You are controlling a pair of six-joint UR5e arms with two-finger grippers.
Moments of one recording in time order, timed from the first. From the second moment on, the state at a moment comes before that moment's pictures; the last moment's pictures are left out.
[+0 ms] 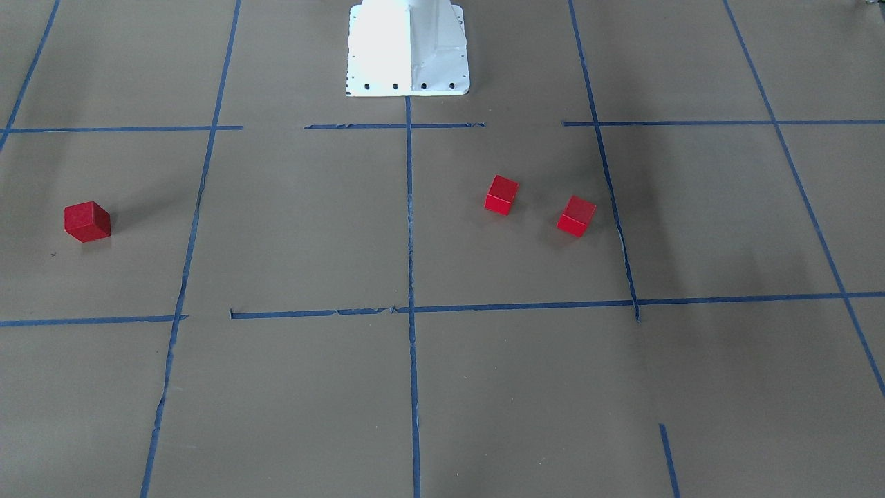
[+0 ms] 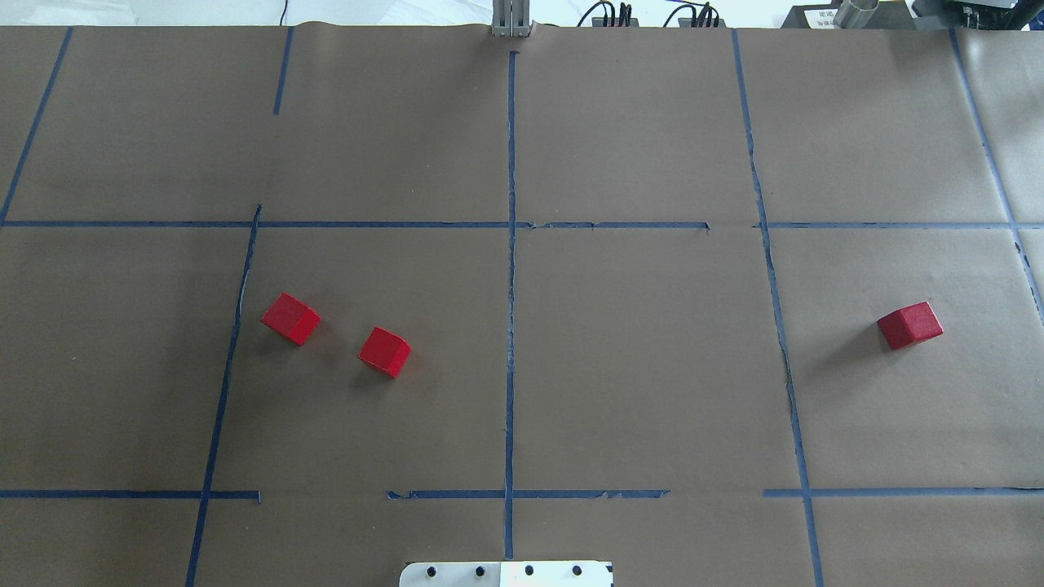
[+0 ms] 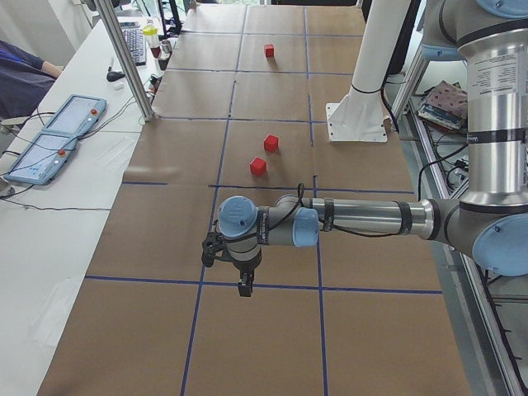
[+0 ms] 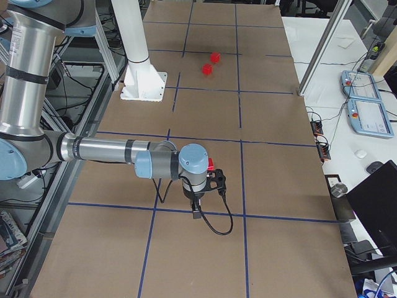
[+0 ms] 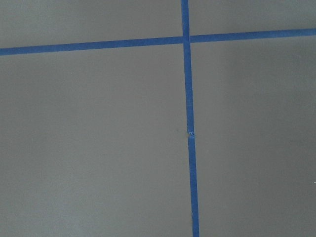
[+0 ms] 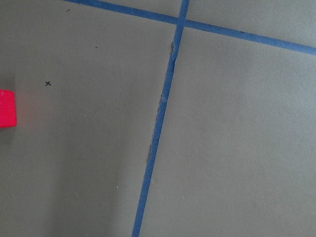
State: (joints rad) left arm -1.53 -1.44 -1.71 -1.55 -2.35 0.04; right arm 1.55 -1.84 1.82 -1.51 2.31 -0.16
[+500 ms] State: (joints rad) left arm -1.53 -1.44 -1.72 -1.55 -2.35 0.04; right arm 1.49 -1.80 1.83 -1.44 2.33 -0.12
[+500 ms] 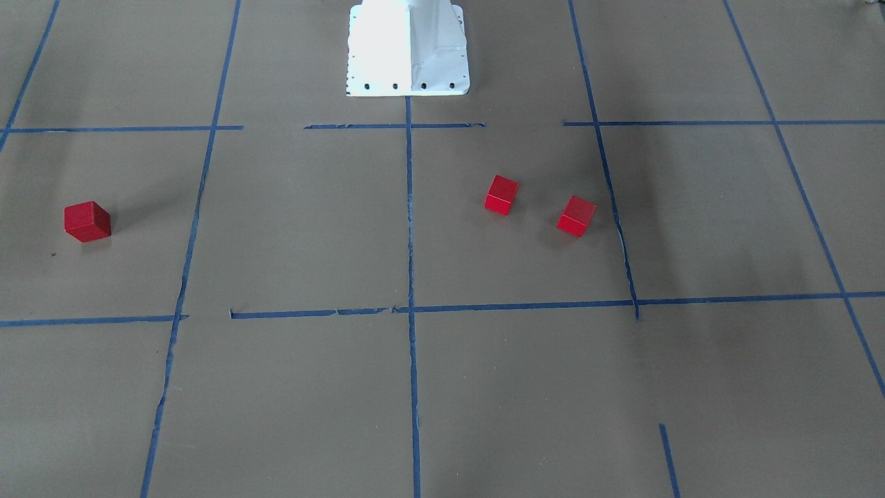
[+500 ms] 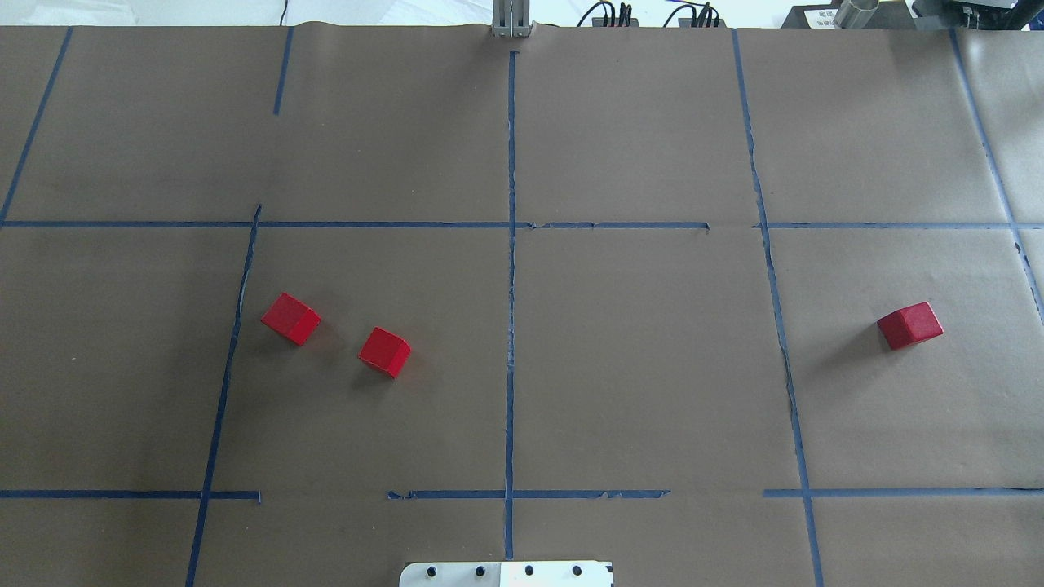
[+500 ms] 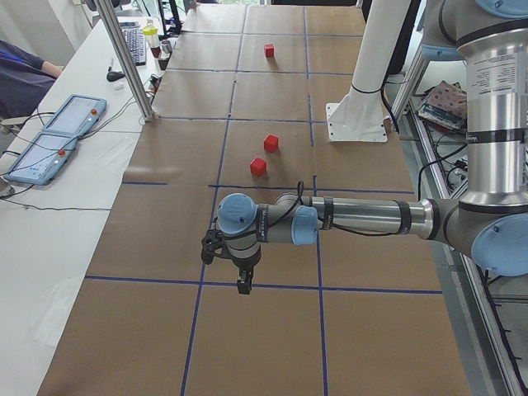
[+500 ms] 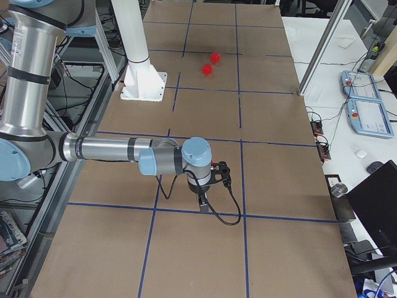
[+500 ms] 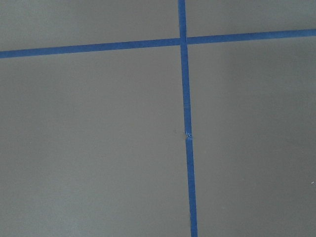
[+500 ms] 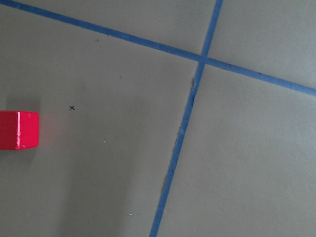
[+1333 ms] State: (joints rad) left arm -1.52 -1.44 -1.73 -1.55 -2.35 0.04; right arm 1.05 -1.73 1.82 -1.12 2.23 0.51
